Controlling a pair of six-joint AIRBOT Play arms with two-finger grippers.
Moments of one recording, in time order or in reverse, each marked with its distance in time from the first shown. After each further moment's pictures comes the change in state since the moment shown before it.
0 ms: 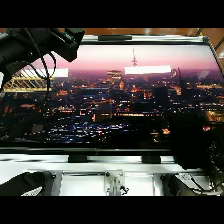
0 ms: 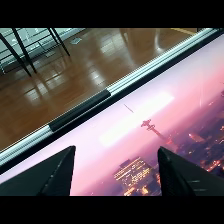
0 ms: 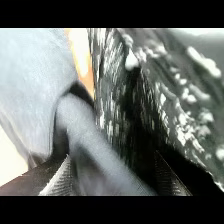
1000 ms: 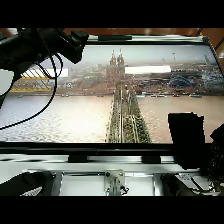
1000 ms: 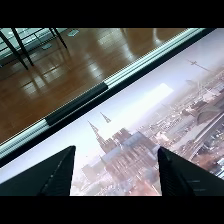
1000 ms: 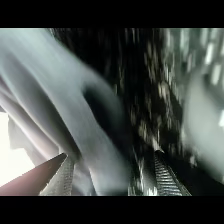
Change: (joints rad) left arm 0.000 -0.029 0.000 0.000 0.001 0.000; right arm 0.001 0.019 0.002 -0.055 0.478 -0.053
